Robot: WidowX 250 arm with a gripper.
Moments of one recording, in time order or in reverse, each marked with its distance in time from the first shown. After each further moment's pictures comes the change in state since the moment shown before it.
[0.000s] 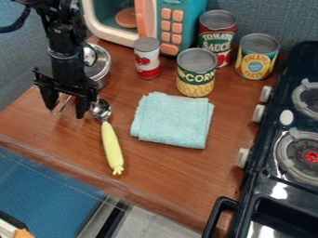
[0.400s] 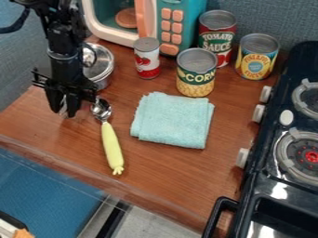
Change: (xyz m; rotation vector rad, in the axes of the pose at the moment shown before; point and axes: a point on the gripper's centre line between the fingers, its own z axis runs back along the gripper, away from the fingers) arm -0.002 -0.001 -0.001 -0.006 0.009 0.000
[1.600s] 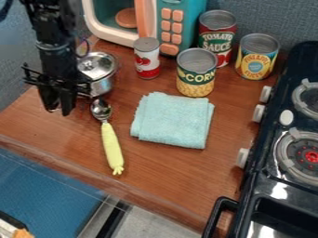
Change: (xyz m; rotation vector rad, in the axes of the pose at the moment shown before) arm -0.023 0.001 0.029 -0.064 0.017 -0.003
